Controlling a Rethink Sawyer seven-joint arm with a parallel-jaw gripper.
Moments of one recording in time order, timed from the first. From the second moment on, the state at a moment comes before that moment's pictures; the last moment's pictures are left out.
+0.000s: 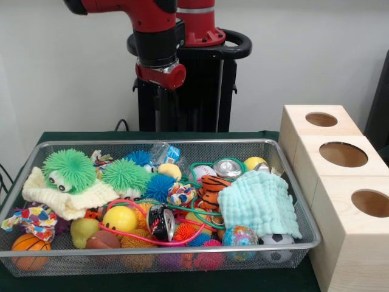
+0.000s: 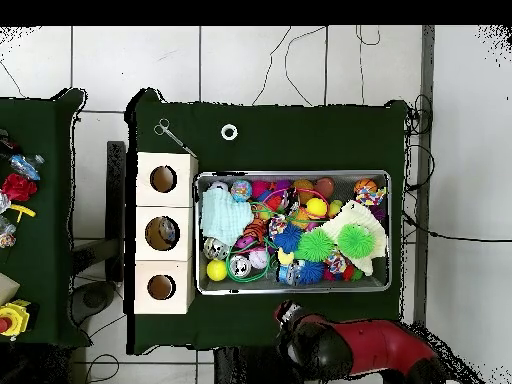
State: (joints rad) arm -0.87 -0.83 0.41 2.25 -0.67 0.37 2.54
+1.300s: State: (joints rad) arm -0.95 -0.76 0.48 2.17 -0.76 0.37 2.54
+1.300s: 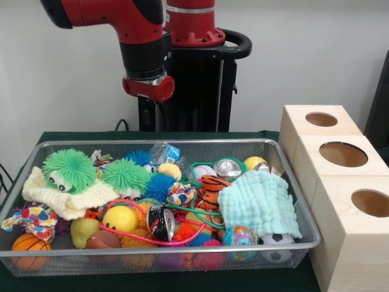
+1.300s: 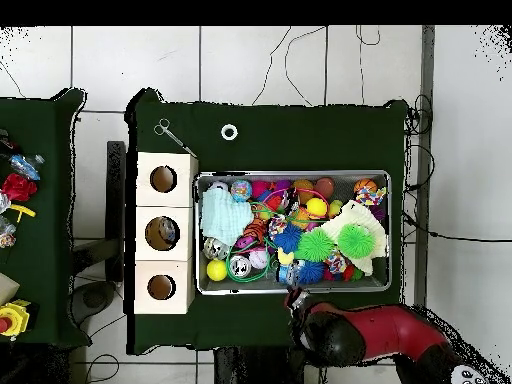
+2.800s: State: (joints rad) arm -0.84 -0.67 0.47 1.95 -0.66 0.50 2.54
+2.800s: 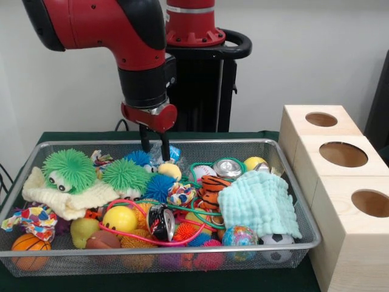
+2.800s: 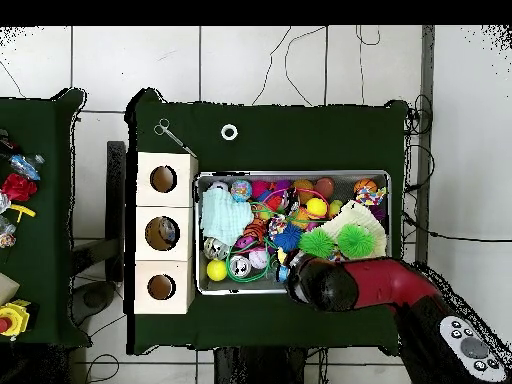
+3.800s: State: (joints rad) arm -0.77 -0.67 0.39 1.96 -0.66 0.50 2.54
